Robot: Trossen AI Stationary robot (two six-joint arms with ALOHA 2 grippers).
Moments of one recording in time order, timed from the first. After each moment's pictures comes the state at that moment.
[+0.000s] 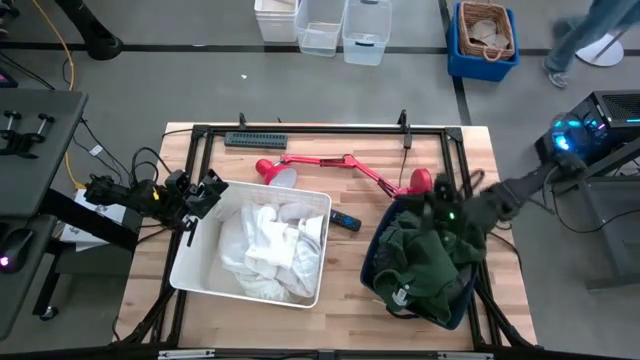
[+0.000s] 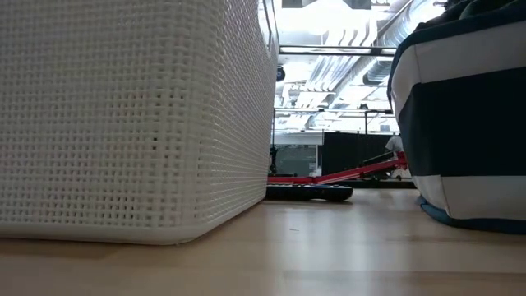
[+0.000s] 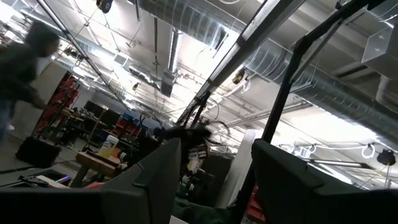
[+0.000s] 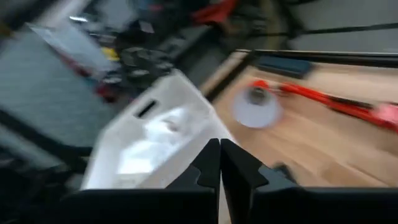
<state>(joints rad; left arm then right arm) -0.29 0.02 0.02 0.58 -0.32 -0.31 0.51 0.78 0.75 -0.29 0.81 0.90</state>
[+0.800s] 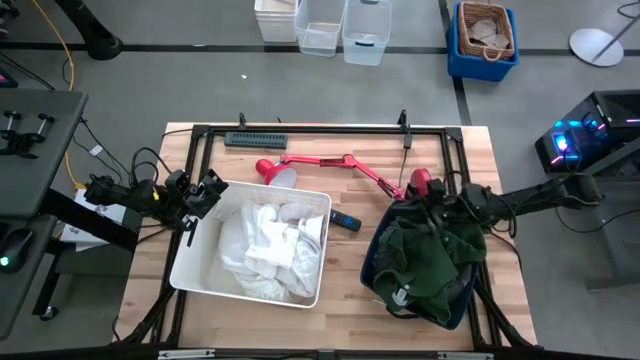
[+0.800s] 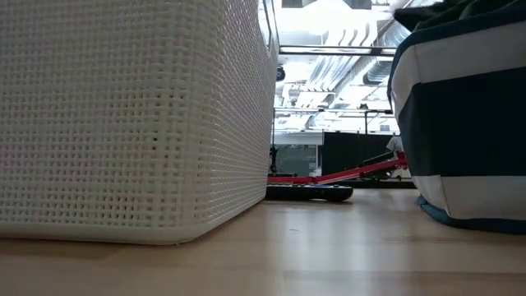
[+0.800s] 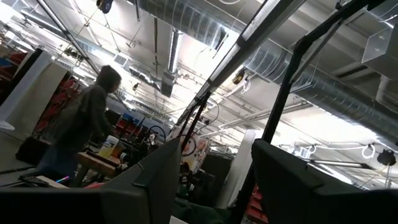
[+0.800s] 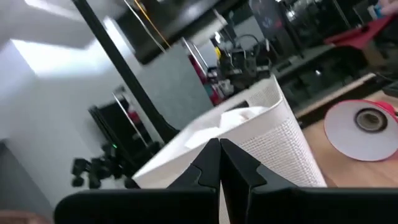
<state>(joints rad) -0.29 0.02 0.02 0.58 -0.32 -0.31 0.07 0.68 0.08 0.83 -0.04 0.57</state>
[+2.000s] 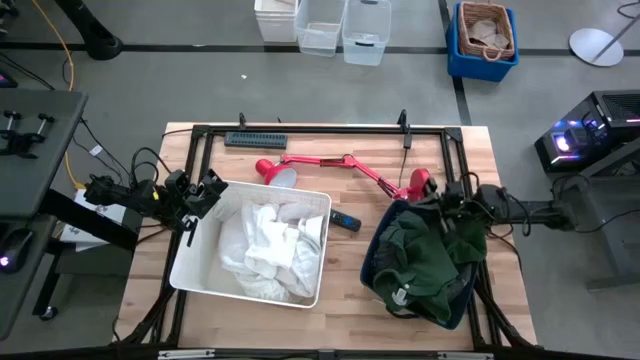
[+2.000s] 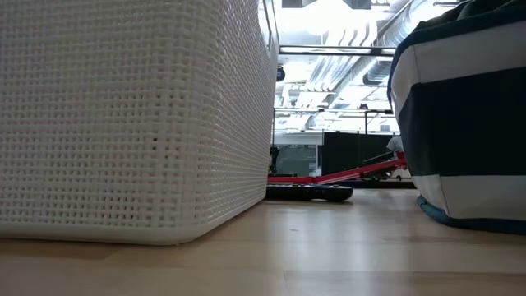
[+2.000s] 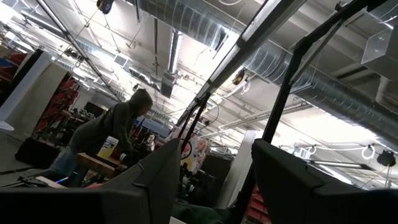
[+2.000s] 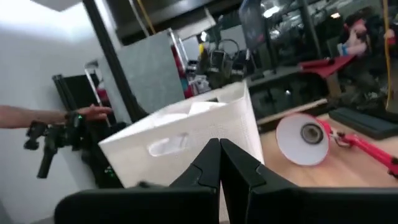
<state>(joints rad) -0.29 0.02 0.01 0.59 -0.32 -0.31 0.02 0.00 0.01 0.18 -0.04 0.34</state>
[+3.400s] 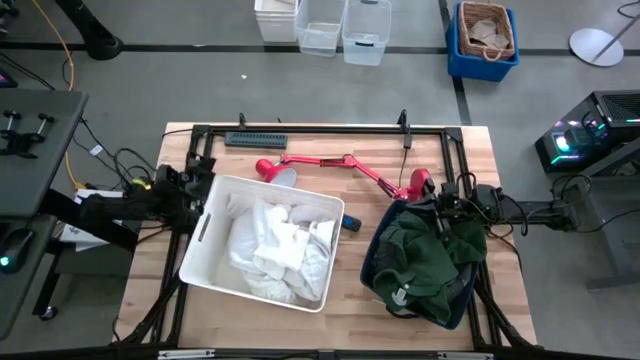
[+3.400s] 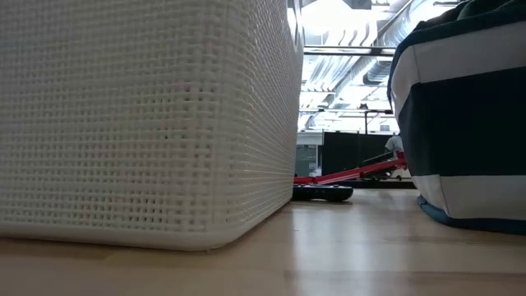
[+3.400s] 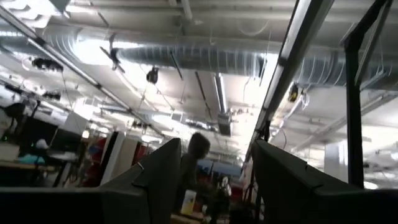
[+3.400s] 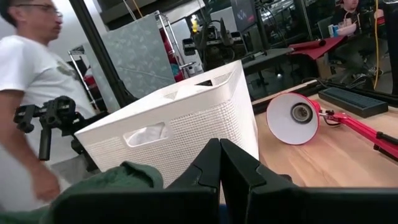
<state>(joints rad) -0.02 0.01 0.01 0.70 -0.29 -0.03 0.00 0.03 0.01 0.13 -0.03 0.36</state>
